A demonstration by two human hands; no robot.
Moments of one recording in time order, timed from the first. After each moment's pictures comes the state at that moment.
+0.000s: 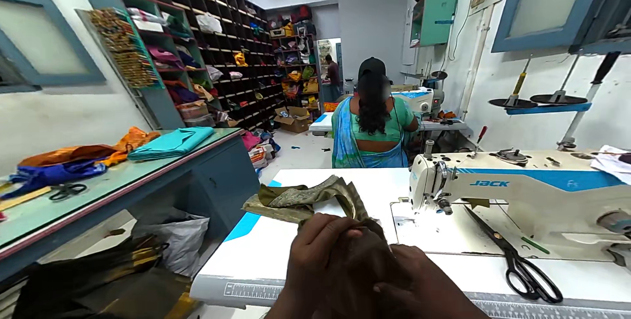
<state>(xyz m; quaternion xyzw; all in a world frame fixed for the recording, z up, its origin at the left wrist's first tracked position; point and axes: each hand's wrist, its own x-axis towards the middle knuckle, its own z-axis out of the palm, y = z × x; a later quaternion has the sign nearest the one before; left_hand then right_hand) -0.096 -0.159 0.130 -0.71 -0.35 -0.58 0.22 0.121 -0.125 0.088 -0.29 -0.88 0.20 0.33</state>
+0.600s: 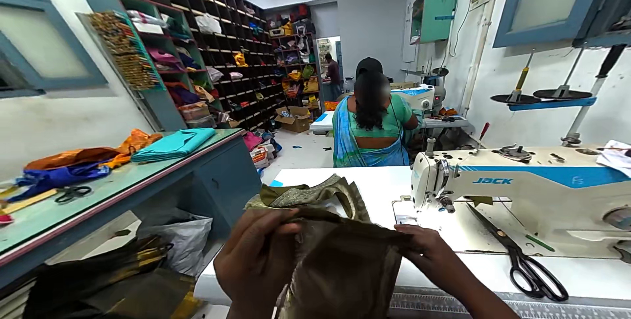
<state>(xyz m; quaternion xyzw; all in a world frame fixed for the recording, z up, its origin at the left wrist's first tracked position) -0.137 -0.188 0.162 -0.64 -0.36 -0.61 0.29 0.135 -0.074 0.066 -0.30 -0.84 0.21 0.39</state>
